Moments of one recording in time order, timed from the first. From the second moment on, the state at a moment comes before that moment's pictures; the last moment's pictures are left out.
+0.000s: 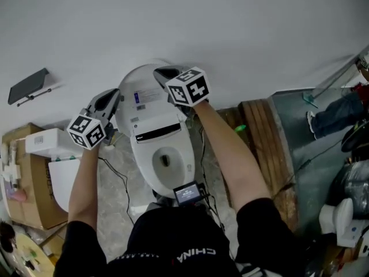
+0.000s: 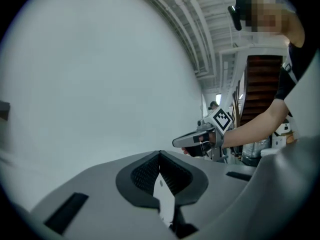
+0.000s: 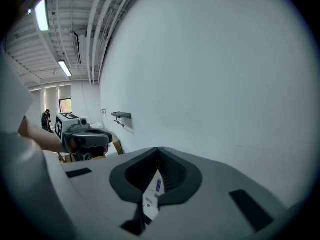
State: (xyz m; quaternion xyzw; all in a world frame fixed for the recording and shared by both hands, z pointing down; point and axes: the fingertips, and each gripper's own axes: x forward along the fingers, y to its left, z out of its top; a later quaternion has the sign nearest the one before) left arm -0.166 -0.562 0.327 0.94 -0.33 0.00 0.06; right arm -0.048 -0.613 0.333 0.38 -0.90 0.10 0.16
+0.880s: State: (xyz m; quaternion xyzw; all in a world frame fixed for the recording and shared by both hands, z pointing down) left arm -0.069 -0.281 0.429 0.91 -0.40 0.06 0.12; right arm 0.102 -0.334 0.388 0.41 -0.89 0.10 0.17
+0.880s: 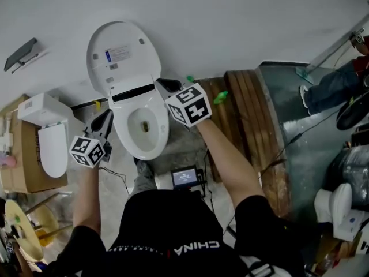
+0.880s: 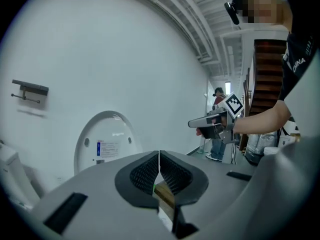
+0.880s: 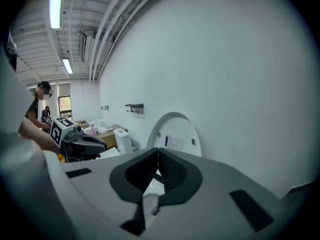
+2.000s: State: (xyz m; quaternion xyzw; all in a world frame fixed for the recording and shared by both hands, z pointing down) left arm -0.079 -0.147 0.379 0.91 -0.40 0.06 0.06; right arm 0.031 -0.187 0.390 0.40 -0.89 0.10 0.18
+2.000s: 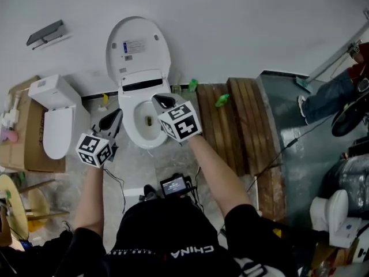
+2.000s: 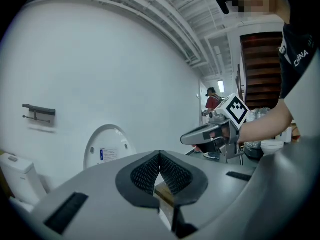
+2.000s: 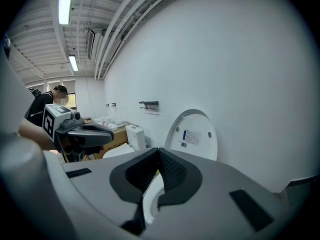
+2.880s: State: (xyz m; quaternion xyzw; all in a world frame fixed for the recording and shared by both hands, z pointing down) left arm -0.083 -0.154 0.375 0.92 -0.39 0.04 0.08; right arm 0.022 -0.186 0.385 0.40 -0.89 0.12 0.17
